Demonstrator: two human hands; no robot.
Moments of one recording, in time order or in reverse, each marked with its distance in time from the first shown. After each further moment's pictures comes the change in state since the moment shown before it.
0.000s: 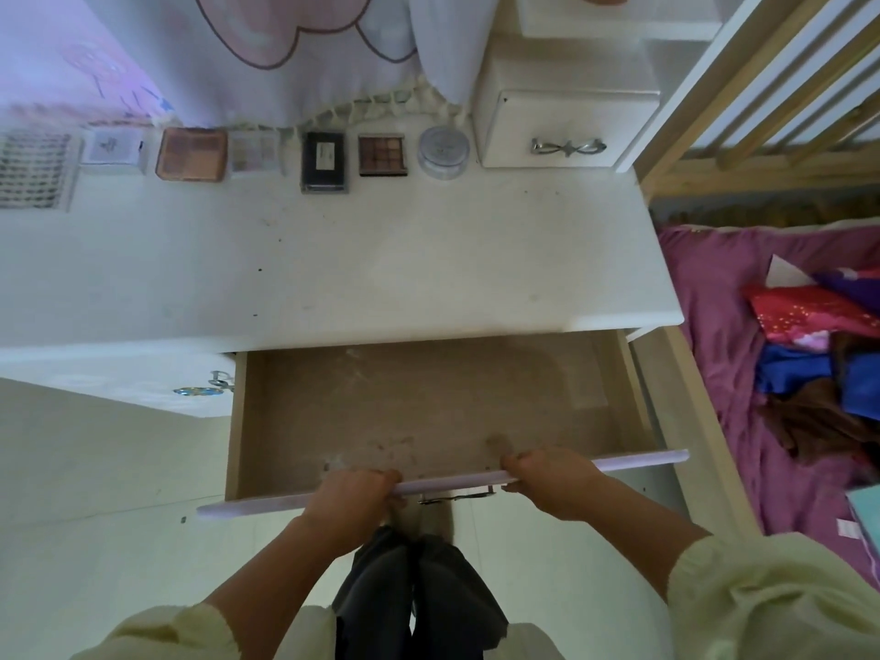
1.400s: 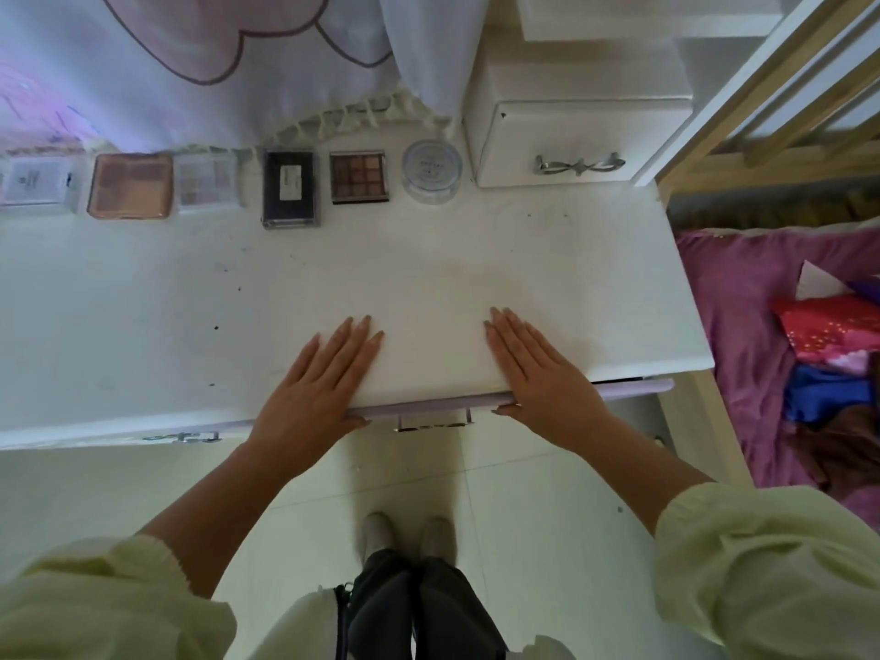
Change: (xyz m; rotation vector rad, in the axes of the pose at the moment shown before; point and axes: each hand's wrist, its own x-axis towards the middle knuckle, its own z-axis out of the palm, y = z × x) left_hand 0.097 -0.069 -0.116 0.367 0.480 0.094; right_hand 0.089 0.076 -0.095 -0.239 0.670 -0.008
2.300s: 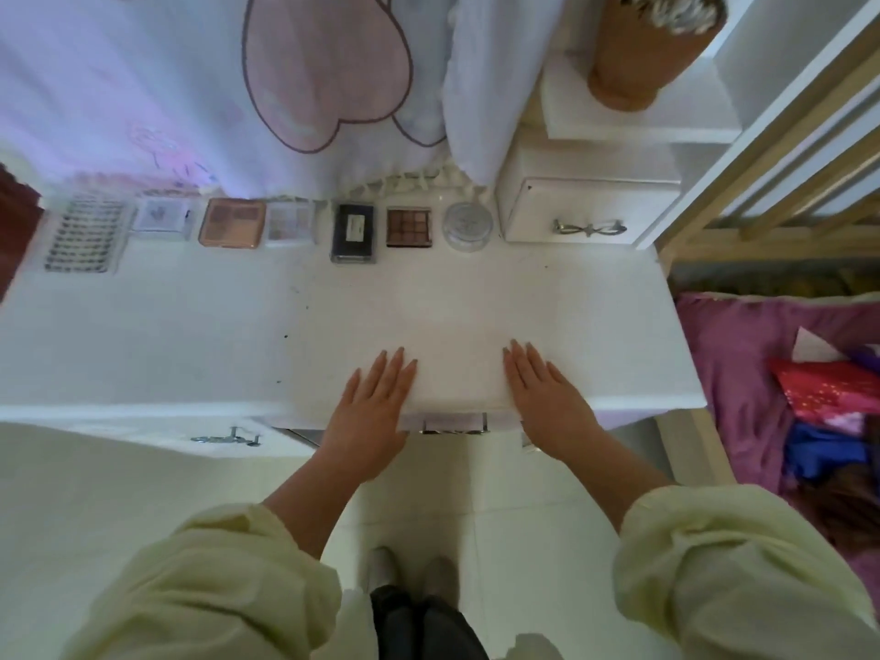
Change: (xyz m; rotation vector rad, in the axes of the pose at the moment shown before) left_hand -0.010 0.035 -0.014 -0.124 -0.173 -0.226; right_hand 0.015 -0.031 -0.042 -0.071 -0.288 0.174
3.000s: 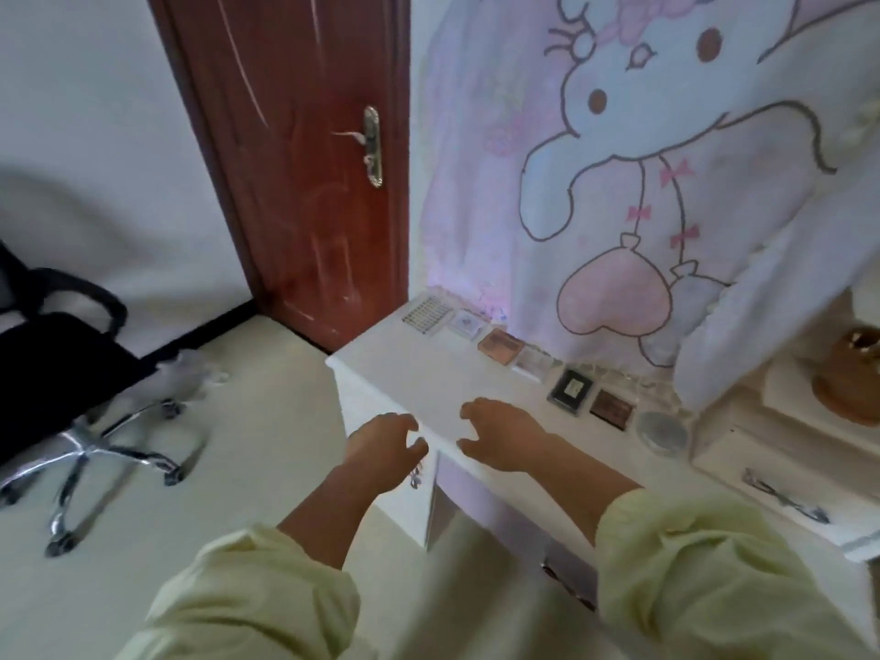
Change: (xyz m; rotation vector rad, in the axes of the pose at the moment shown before) left_hand -0.200 -0.045 -0.125 -0.500 0.355 -0.853; right_hand -0.006 -0.191 -0.231 0.127 0.027 -0.658
